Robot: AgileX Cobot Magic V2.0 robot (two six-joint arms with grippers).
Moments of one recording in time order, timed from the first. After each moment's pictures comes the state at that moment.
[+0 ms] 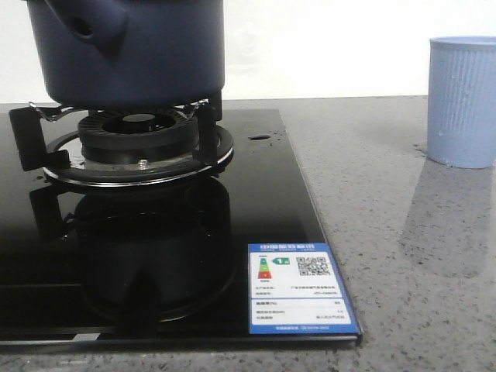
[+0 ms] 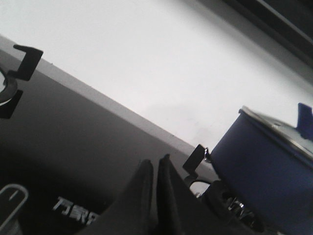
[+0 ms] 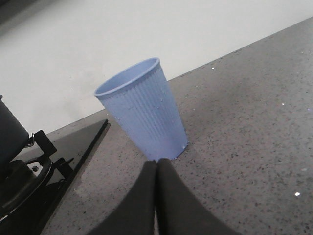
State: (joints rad) left arm -0.02 0.00 -0.02 -0.58 0.01 0.01; right arm 0.06 -0.01 0.00 0.46 0.08 -0.01
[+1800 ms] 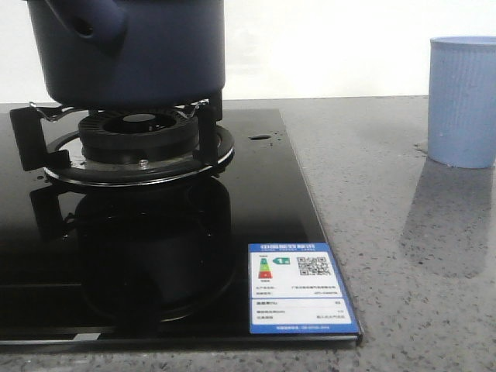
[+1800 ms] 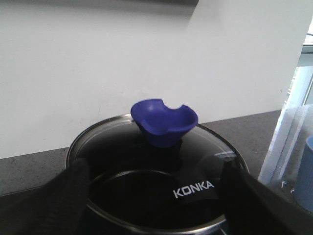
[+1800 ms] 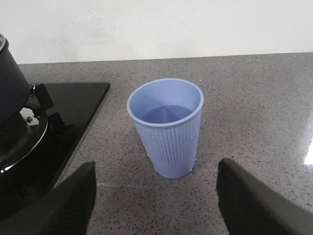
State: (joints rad) left arm -0.53 0.89 -0.65 -0.38 -0.12 0.26; right arm 0.06 0.45 -0.55 0.29 0.46 -0.17
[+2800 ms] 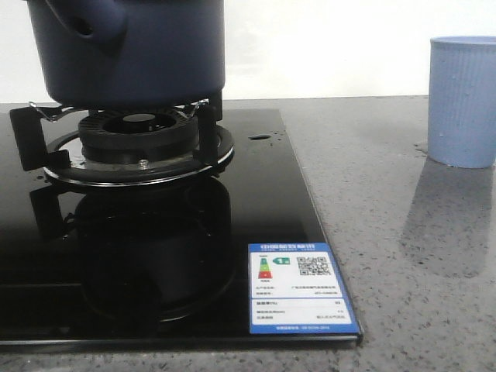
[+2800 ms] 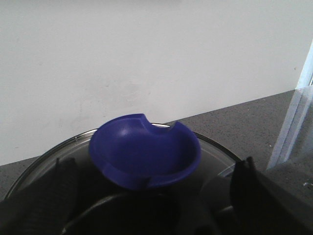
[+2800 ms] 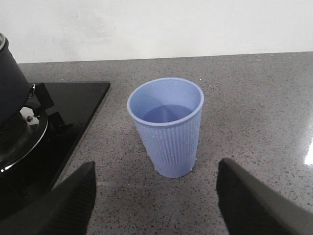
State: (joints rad) left arm -0.56 1.23 -0.84 -0.34 -0.18 0.26; right arm 0.06 0.45 -0.55 0.29 0.46 -0.17
